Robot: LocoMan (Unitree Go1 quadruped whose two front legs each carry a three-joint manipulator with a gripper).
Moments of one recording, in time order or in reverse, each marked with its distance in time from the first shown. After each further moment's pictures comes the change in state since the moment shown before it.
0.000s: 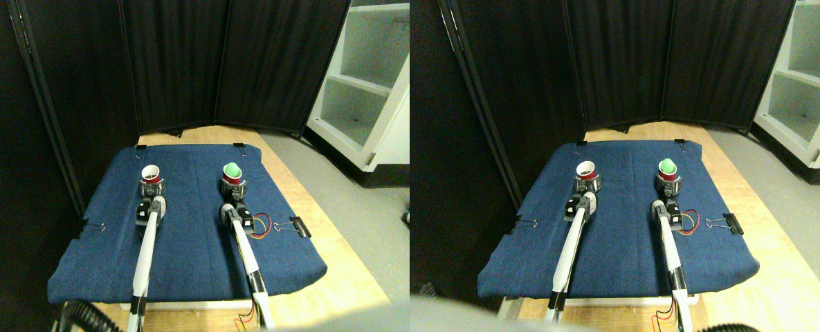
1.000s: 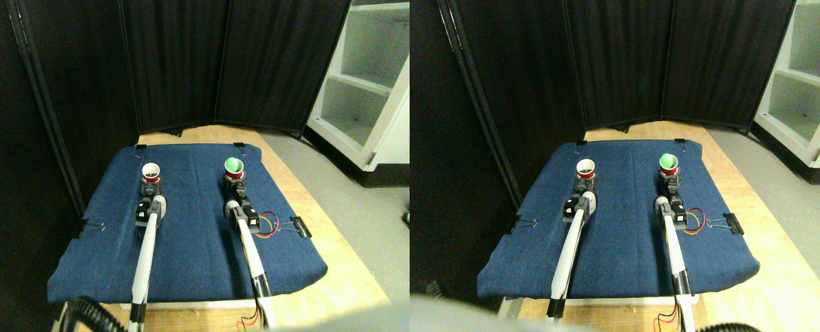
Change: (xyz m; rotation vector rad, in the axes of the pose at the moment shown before) right arm -0.012 0.024 0.002 -0.226 0.087 0.071; left arm -0.012 -0.009 -0.001 0.102 -0.023 -0.018
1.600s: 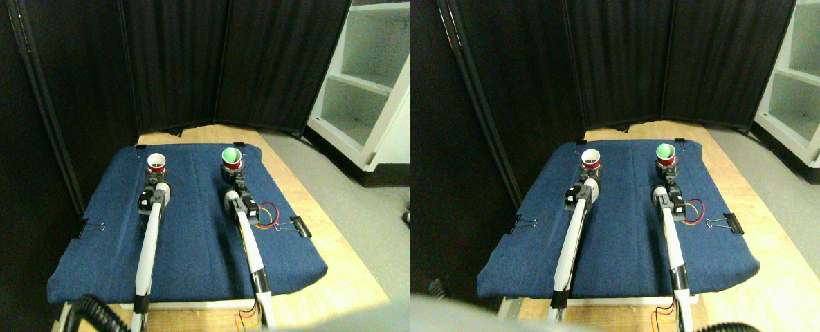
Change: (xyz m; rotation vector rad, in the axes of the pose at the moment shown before) right arm -0.003 0.030 -0.005 0.032 0.032 0.055; left arm -0.009 -0.030 -0.017 0.033 0.093 -0.012
